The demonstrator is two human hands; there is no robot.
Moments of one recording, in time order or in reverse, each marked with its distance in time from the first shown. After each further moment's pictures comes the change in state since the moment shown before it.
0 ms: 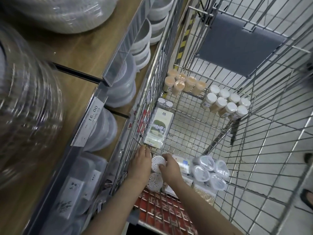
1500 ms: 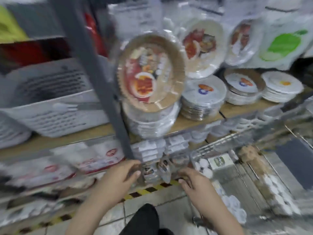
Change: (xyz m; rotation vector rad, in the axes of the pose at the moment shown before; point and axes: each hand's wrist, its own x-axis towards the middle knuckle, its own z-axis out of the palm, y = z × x) left_hand -0.557 0.043 -0.054 -0.656 0.789 -0.512; right_hand -0.422 -0.068 -0.103 -0.744 -0.396 -1.128
